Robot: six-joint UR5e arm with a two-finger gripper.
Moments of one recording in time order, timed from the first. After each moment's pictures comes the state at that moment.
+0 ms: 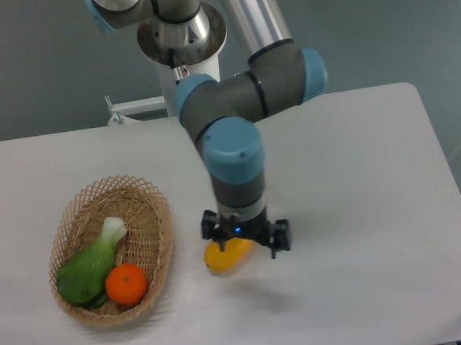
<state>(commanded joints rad) 2.24 -2.00 -1.56 -1.00 1.57 0.53</state>
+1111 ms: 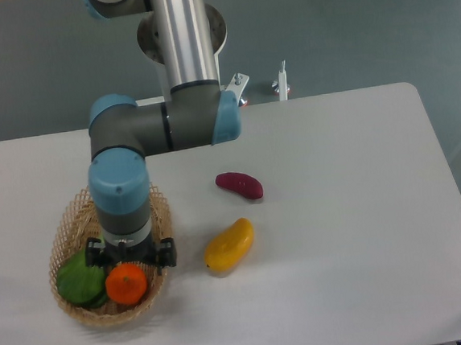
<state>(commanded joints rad) 2.05 -2.07 -1.57 -1.00 1.43 0.03</state>
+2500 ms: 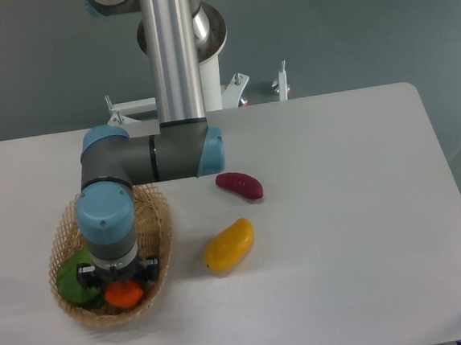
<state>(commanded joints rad) 2.03 -2.11 -1.56 -0.93 1.43 -0.01</state>
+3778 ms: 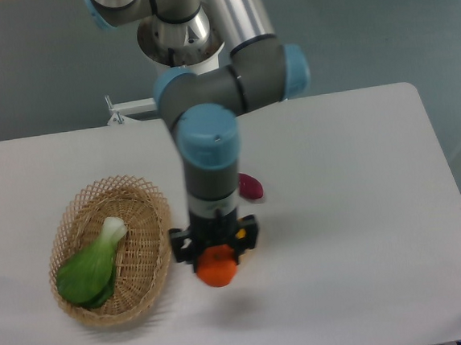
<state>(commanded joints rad) 2.38 -1.94 -1.60 -0.94 1.44 0.31</state>
